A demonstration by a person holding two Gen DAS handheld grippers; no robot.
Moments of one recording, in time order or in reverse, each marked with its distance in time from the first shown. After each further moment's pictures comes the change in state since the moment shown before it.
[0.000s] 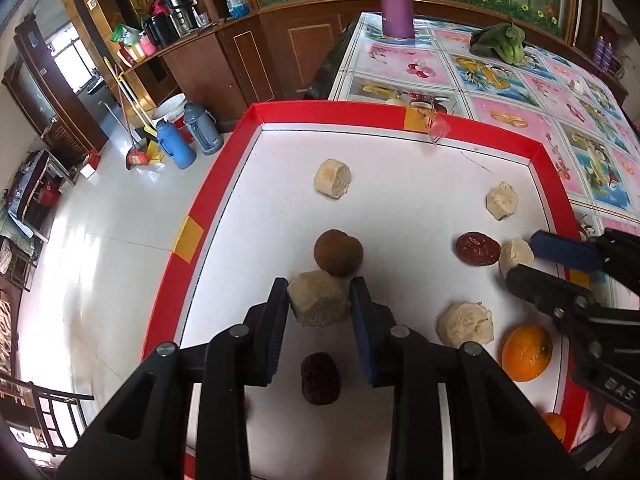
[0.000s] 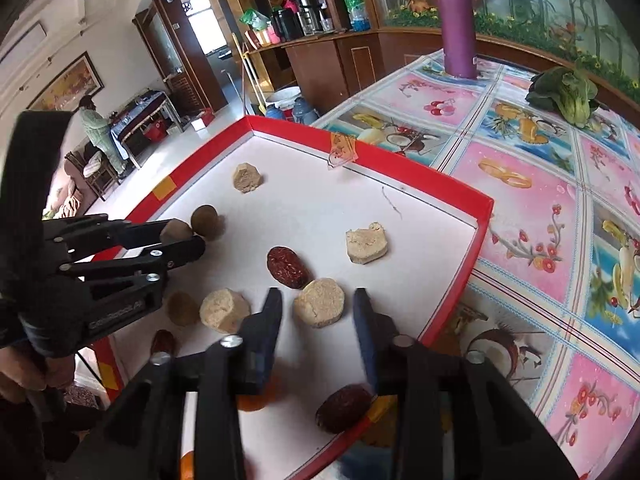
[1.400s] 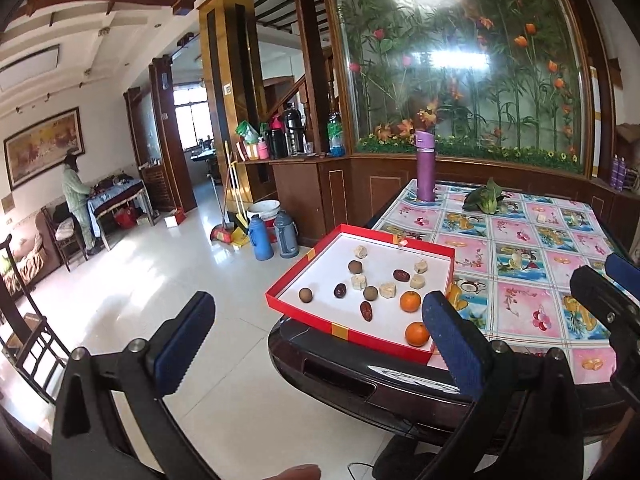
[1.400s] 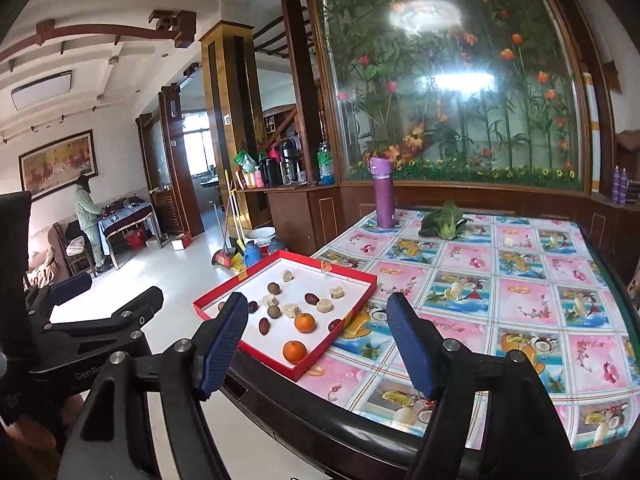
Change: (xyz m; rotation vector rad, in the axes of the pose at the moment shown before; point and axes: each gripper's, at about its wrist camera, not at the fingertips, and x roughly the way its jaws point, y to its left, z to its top) left arm -0.280 -0.057 -0.182 -0.290 -0.541 0.219; right arm -0.266 0.076 -0.133 -0.033 -0.554 -0.178
